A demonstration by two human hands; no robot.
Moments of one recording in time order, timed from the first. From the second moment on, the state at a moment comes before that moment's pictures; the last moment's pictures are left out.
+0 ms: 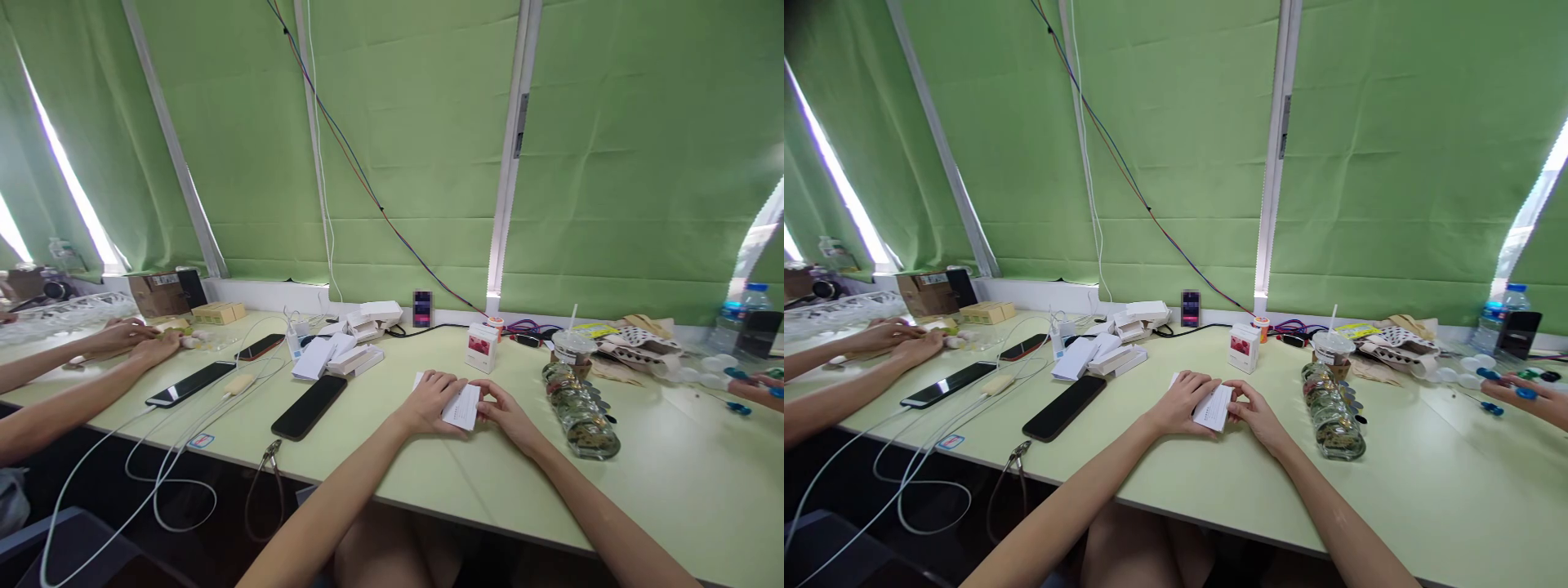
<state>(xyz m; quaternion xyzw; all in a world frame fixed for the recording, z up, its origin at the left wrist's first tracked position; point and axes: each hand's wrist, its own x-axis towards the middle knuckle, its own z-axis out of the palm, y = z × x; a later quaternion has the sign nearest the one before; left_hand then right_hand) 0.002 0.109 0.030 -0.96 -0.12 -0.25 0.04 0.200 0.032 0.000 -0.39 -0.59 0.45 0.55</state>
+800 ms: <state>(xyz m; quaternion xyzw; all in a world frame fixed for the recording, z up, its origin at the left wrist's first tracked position) 0.001 0.110 0.029 -0.96 -0.09 -0.25 0.00 0.197 0.036 -0.012 -0.39 -0.60 0.47 0.51</state>
